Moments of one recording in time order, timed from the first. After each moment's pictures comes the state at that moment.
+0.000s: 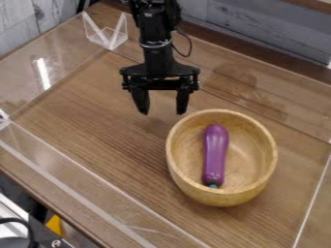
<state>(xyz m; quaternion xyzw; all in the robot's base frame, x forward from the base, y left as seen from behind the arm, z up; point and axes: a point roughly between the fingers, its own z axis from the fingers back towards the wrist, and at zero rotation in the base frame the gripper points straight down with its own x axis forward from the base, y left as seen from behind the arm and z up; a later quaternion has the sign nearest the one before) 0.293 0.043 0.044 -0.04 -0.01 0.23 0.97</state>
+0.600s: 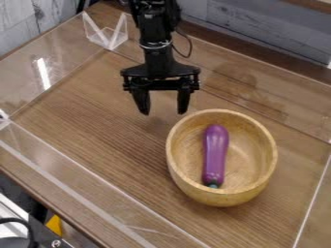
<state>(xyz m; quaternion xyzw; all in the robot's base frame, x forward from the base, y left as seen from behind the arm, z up) 0.296 0.035 0.042 -0.05 -0.02 0.24 0.97</state>
